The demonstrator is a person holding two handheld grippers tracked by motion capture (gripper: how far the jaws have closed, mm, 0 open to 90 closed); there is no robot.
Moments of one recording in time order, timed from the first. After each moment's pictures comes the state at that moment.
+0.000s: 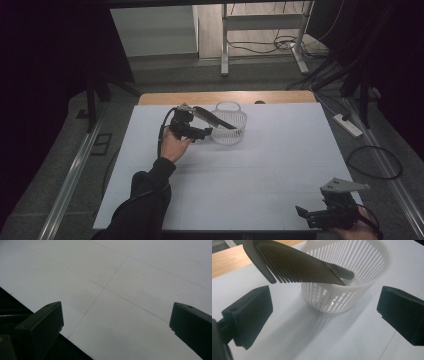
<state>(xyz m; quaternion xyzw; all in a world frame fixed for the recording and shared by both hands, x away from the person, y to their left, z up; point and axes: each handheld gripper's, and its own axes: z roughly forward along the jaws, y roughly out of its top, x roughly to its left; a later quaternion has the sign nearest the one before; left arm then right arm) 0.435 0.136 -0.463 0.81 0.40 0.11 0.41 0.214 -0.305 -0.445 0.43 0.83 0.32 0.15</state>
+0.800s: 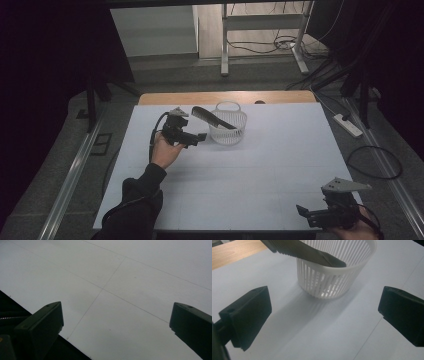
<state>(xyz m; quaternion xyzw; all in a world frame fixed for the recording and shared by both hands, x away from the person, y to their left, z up) 0.411 0.153 -0.460 0.82 0.39 0.10 0.41 0.214 -0.306 -0.445 0.44 0.82 0.32 0.15</state>
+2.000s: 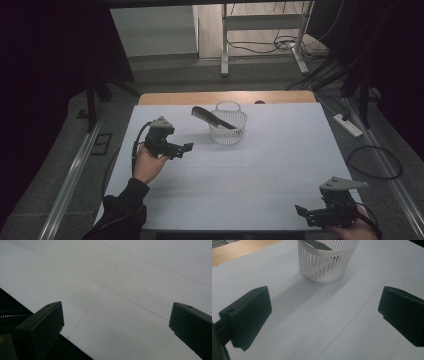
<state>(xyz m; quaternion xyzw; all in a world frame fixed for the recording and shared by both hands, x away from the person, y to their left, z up) 0.359 0.187 -0.449 0.81 0.39 0.11 0.42 0.218 -0.304 -0.447 0.44 0.83 0.31 0.14</state>
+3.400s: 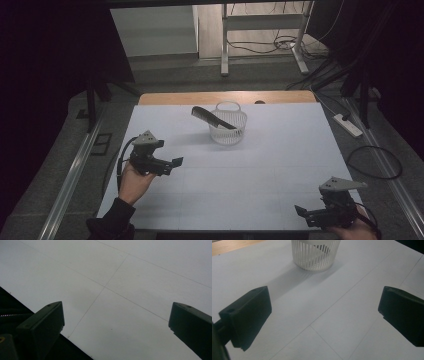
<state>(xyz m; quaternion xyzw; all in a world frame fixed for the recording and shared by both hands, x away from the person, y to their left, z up) 0.303 0.210 -0.447 0.80 0.39 0.11 0.44 0.217 -0.303 -0.446 0.43 0.83 0.31 0.15</state>
